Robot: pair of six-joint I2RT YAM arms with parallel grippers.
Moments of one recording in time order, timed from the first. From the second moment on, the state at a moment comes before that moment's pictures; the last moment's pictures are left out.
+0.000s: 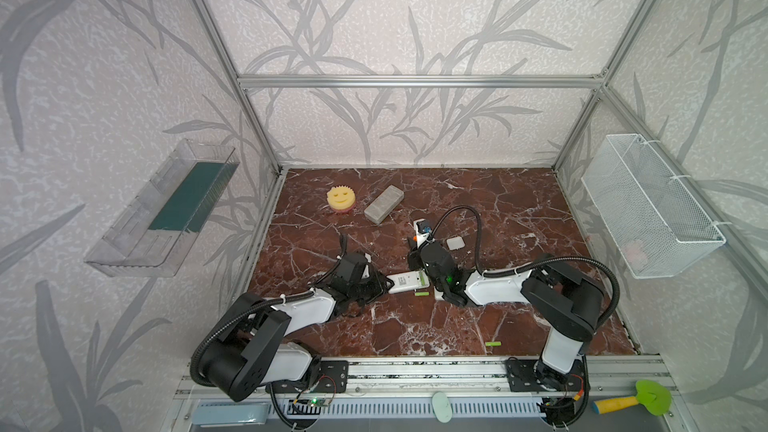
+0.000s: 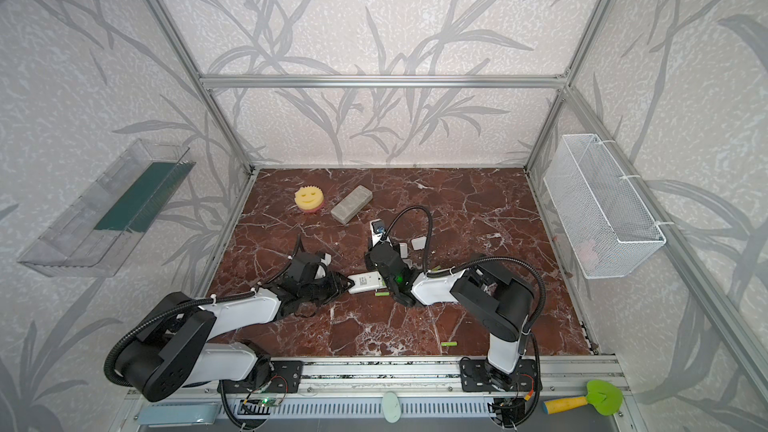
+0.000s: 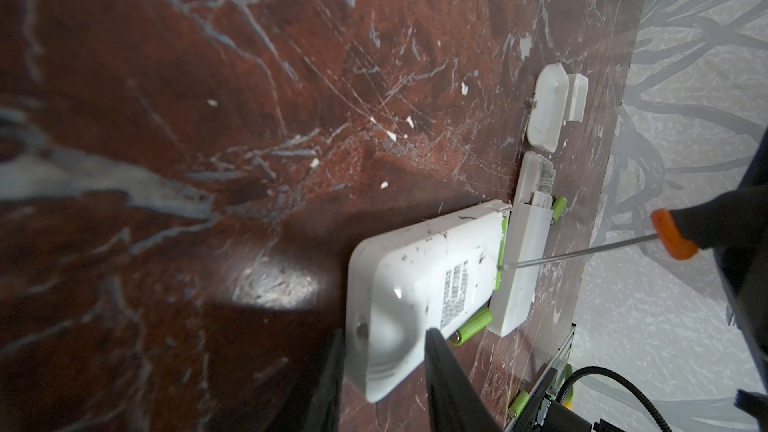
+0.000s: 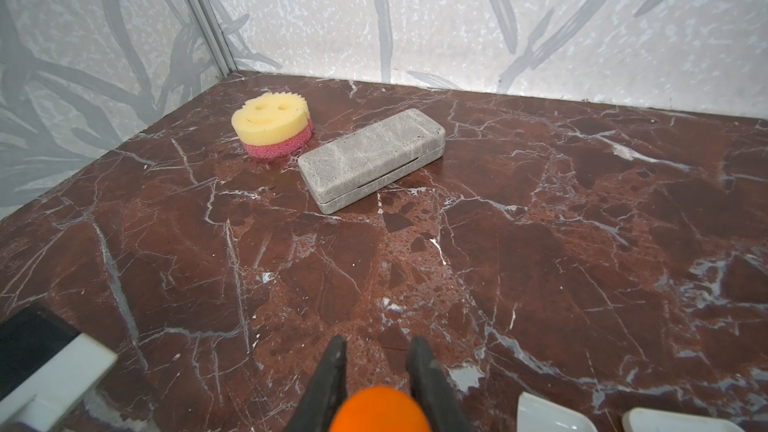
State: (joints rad) left arm -0.50 1.34 0.34 0.19 0.35 -1.01; right arm 0.94 1.80 0.80 0.66 0.49 0.29
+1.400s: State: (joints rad) left arm -0.50 1.35 0.36 0.16 0.35 -1.00; right arm 0.96 1.93 0.65 1.07 0.44 0.27
